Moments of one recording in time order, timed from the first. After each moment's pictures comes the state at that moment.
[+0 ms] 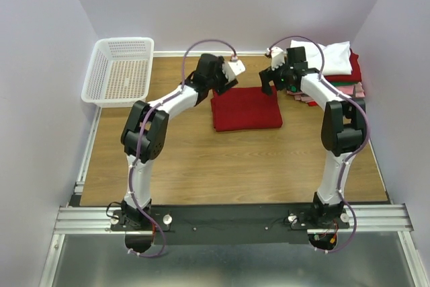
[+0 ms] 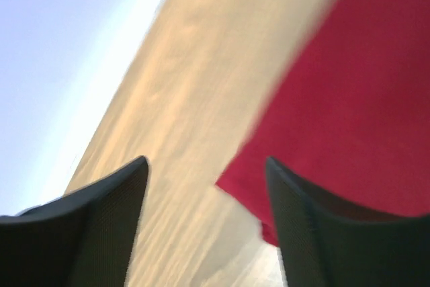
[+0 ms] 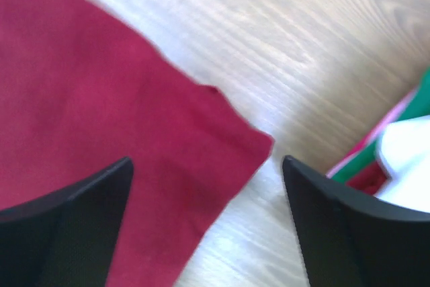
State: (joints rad) left arm -0.49 2.06 1.54 0.07 0.18 0.64; right arm 0.16 2.04 1.59 -0.34 -0.32 -0.39
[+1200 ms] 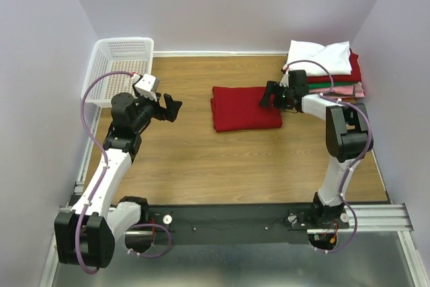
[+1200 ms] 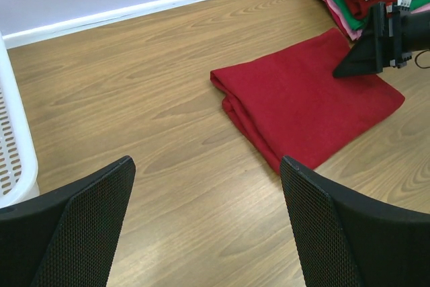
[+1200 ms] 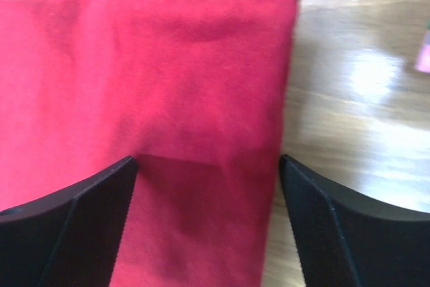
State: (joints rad) left arm -0.11 1.00 0.71 0.13 0.42 -0.06; right arm 0.16 1.94 1.18 -0.02 -0.24 0.26
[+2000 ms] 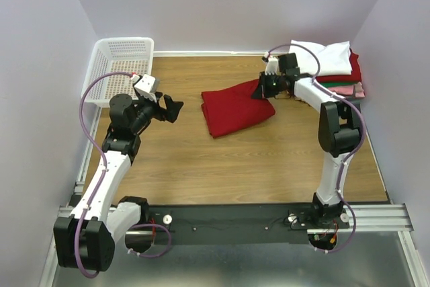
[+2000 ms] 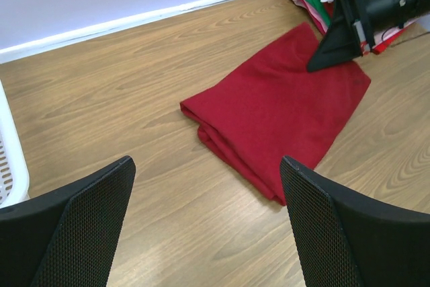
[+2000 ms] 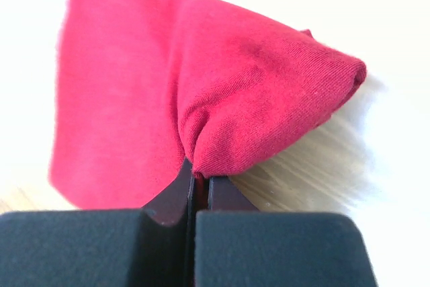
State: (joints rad) left arm -0.11 0.98 0.70 0.14 0.46 -0.07; right arm 0.22 2.04 1.49 -0.30 -0.51 0.10
